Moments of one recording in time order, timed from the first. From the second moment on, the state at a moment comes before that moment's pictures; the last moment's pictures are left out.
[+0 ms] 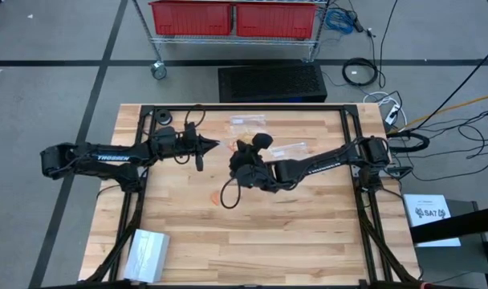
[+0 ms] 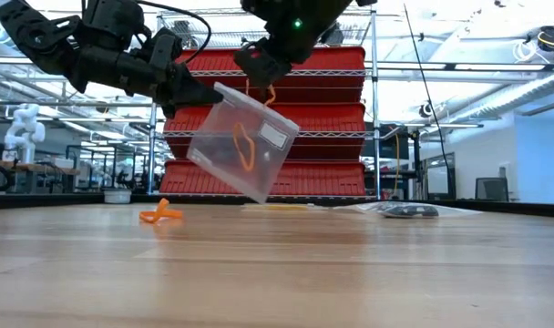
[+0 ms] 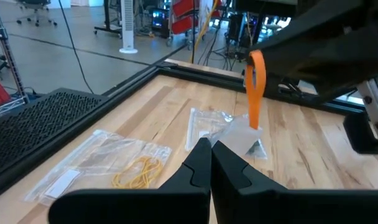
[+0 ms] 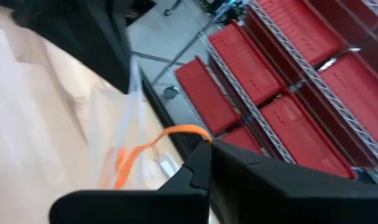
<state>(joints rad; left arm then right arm) 0.38 1.07 0.34 0.60 0.15 -0.10 0.14 1.91 1.43 -0.07 1.13 -0.22</state>
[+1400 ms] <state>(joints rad) 0.38 1.07 0.34 0.60 0.15 -0.10 0.07 1.91 1.43 -0.12 0.68 -0.01</state>
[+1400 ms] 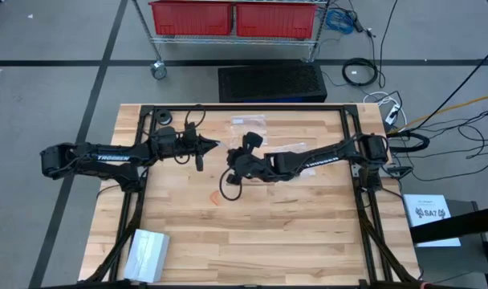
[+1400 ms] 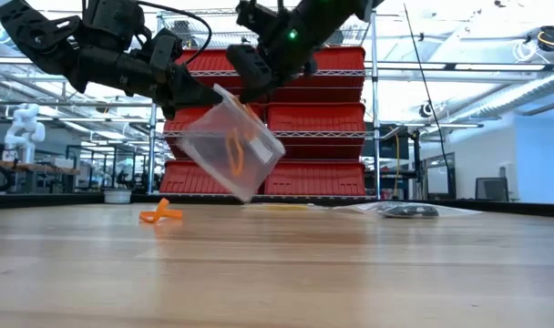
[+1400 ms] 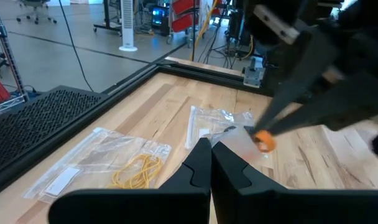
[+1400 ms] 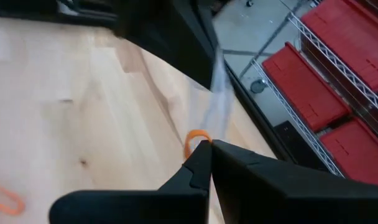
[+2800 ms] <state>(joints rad) 0.38 1.07 0.34 0.59 0.15 -0.10 0.01 1.91 1.43 -0.17 0.45 0.16</state>
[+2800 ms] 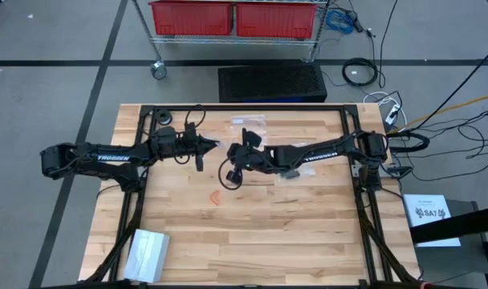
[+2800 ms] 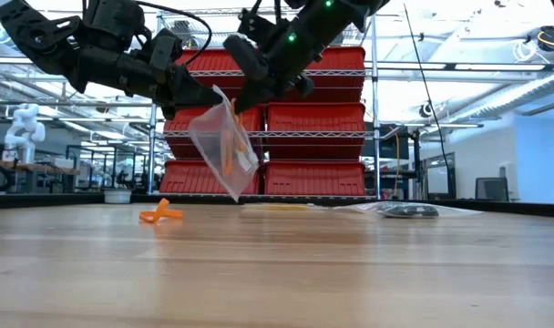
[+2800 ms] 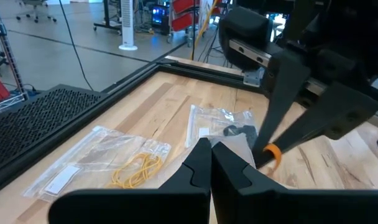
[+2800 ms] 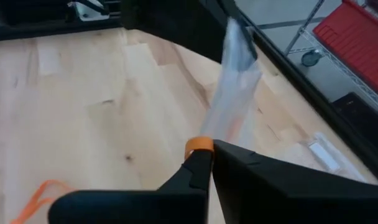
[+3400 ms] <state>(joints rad) 0.37 1.07 0.34 0.59 0.15 -0.10 0.01 1.91 1.43 -0.20 0.48 0.20</state>
